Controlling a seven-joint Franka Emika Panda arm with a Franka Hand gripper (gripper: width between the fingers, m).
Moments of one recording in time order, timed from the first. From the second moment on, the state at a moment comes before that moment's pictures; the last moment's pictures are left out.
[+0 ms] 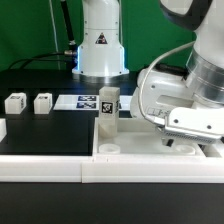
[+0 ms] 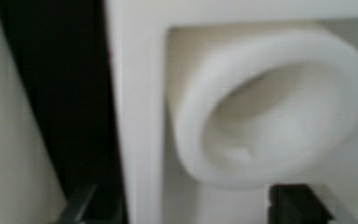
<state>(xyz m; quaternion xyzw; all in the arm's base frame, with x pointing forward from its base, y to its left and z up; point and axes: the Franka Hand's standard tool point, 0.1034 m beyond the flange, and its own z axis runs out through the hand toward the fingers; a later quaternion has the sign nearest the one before) 0.592 0.099 0.015 -0.02 -0.98 0.09 0.16</state>
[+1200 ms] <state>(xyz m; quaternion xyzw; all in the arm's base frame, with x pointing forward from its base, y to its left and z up) 0.602 0.080 0.079 -0.05 -0.98 0.12 0.14</state>
